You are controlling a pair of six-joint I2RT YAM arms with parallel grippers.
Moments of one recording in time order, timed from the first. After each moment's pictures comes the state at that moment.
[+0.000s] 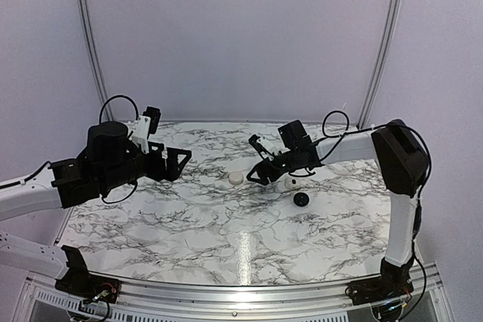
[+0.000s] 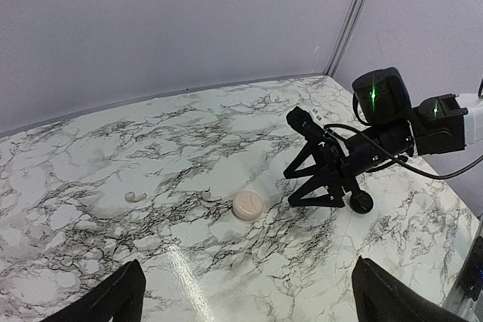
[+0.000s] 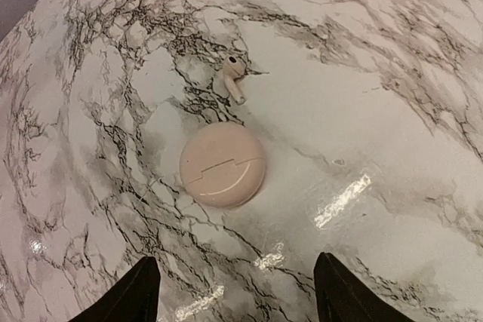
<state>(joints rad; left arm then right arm) -0.85 1.05 0.79 -0.07 -0.22 -0.30 0.56 2.00 1.29 -0.08 -0.45 -0.09</state>
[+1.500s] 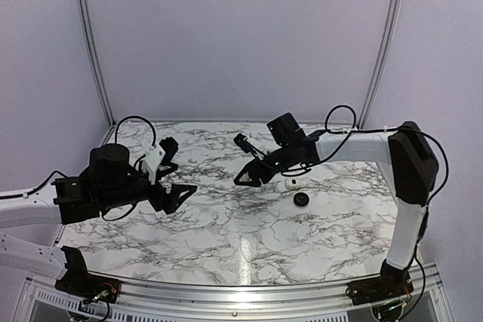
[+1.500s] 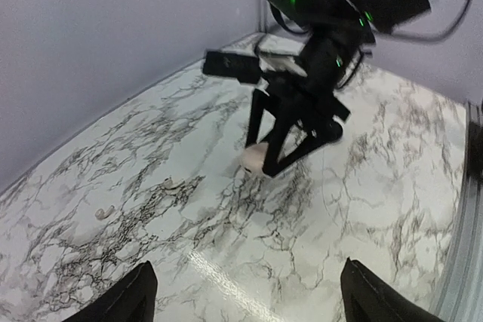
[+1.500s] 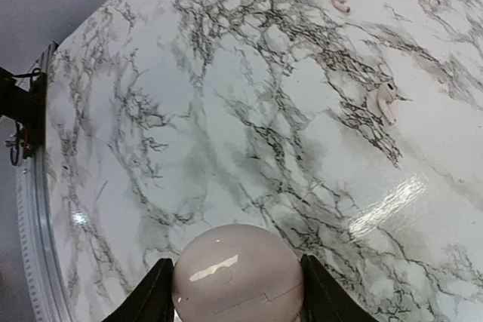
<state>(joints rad) -0.90 0.99 0.63 0.02 -0.06 -0.02 0.69 1.95 1.36 -0.26 -0.54 -0.05</state>
